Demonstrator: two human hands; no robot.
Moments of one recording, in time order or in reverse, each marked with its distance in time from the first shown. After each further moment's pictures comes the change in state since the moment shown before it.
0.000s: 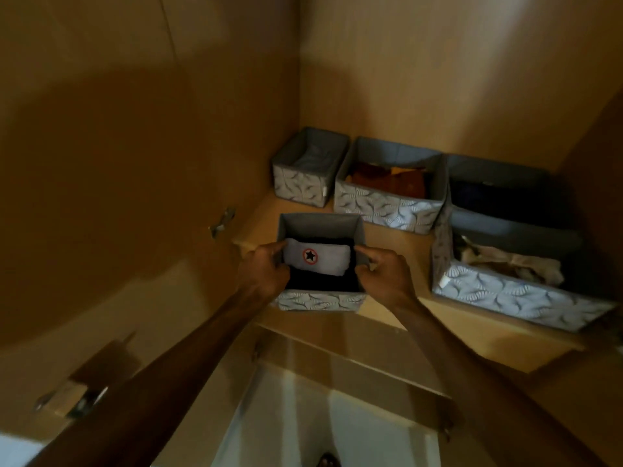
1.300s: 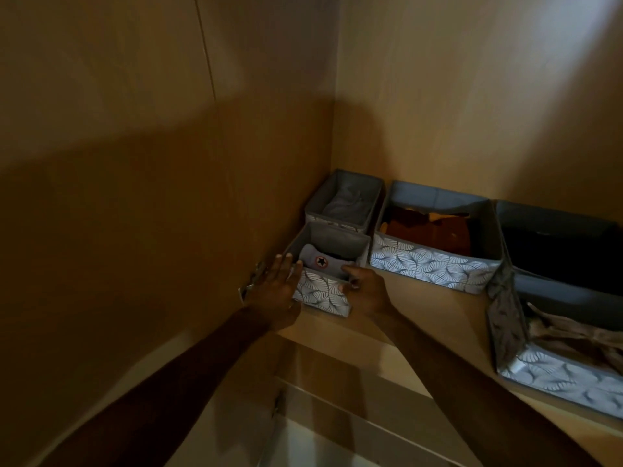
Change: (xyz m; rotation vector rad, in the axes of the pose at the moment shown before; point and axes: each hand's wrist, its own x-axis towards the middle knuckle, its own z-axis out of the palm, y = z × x) left_hand 0.122 -0.078 -0.027 0.694 -0.187 0.273; right_hand 0.143 -0.042 0.109 0.153 -0.128 -0.019
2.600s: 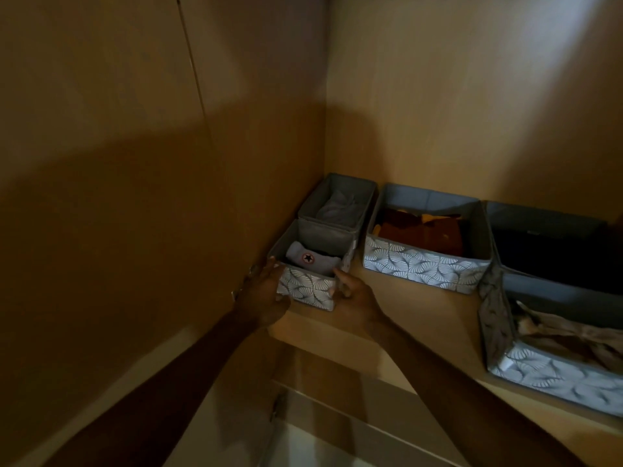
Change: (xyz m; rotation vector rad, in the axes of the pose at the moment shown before) left_hand 0.003 -0.005 -0.004 -0.354 0.065 -0.190; right_hand -0.020 -0.002 -0.002 0.185 -0.105 0.006
